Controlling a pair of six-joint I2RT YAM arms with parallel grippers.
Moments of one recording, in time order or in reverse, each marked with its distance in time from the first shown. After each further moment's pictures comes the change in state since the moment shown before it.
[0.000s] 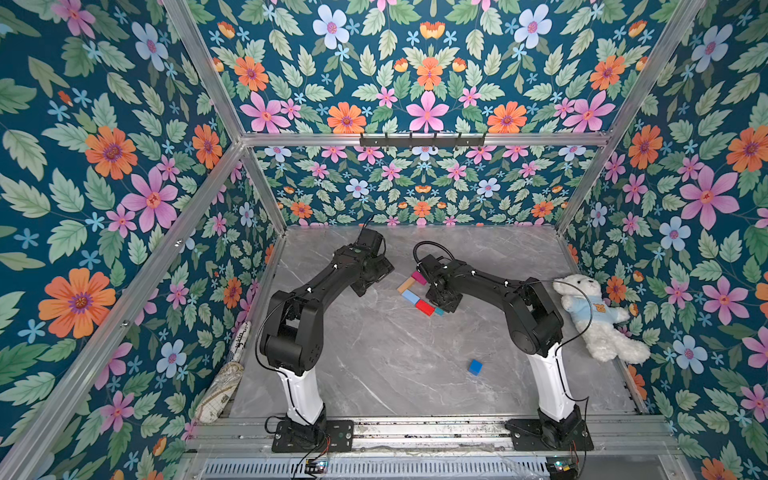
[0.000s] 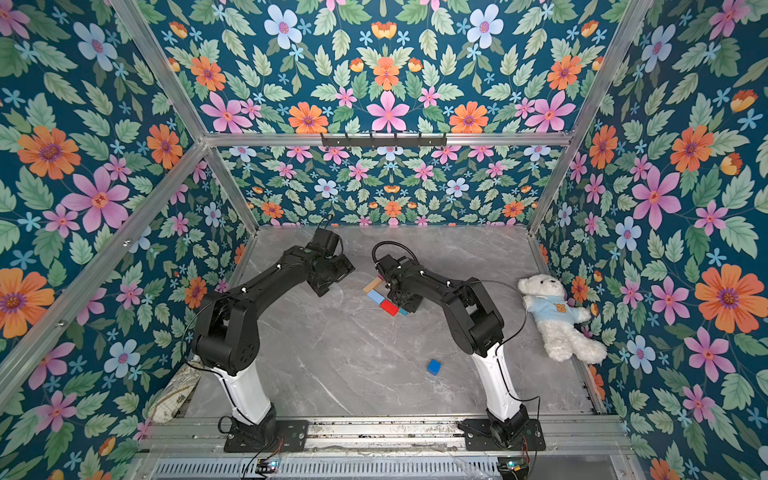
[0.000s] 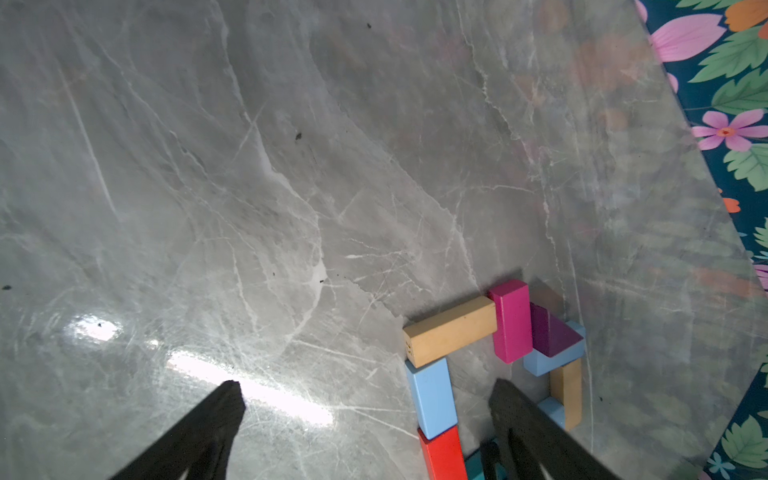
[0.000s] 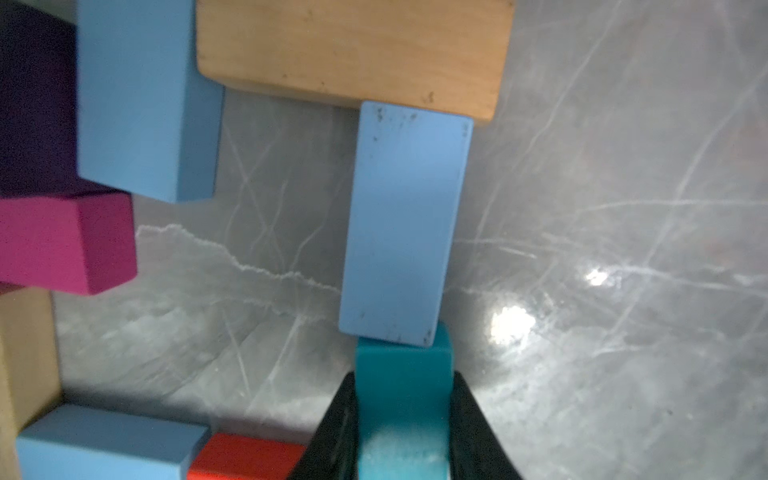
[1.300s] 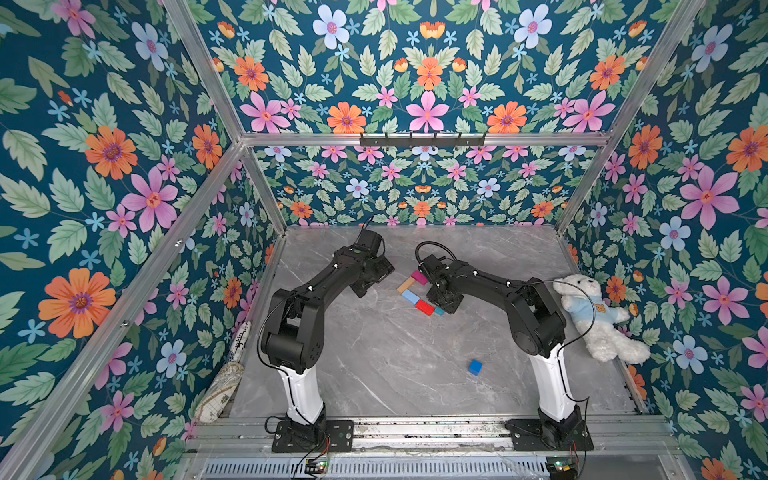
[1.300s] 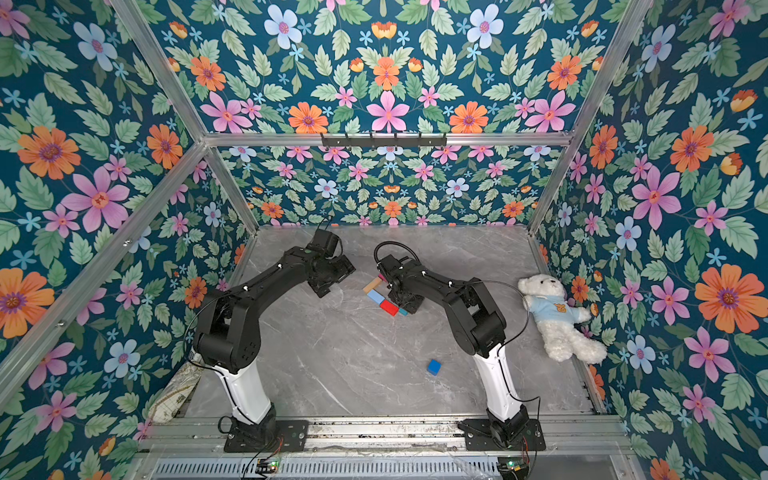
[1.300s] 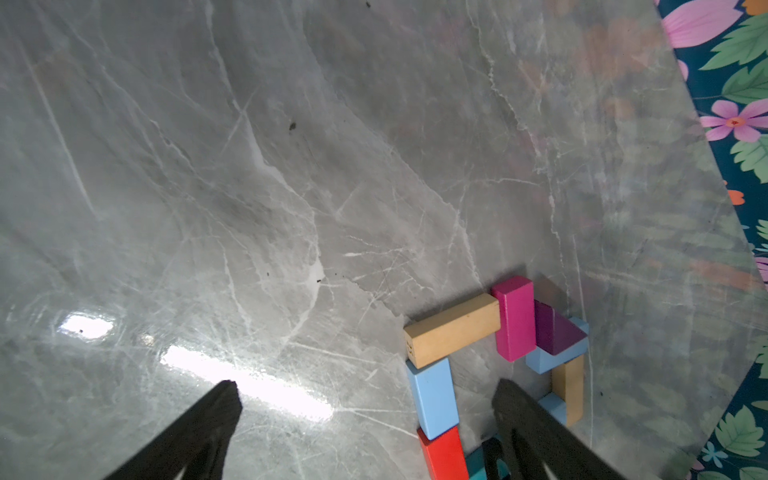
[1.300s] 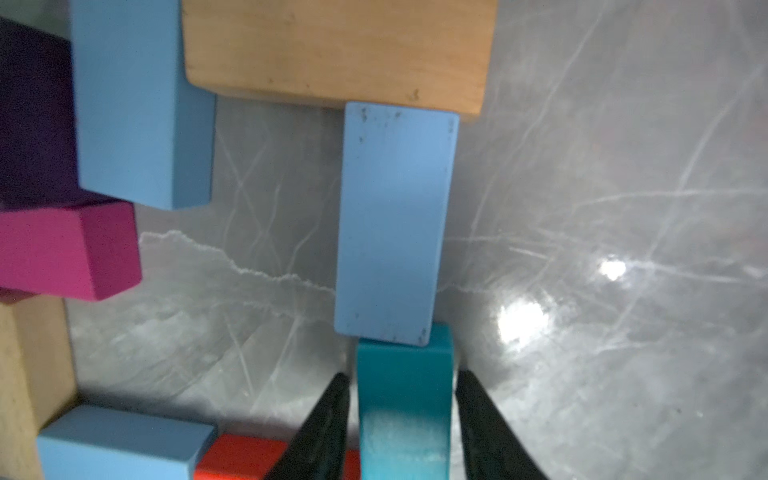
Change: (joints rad) left arm 0.008 0.011 -0.009 0.013 0.031 0.006; right arm -0.004 -0.022 -0.027 0.020 -0.019 0.031
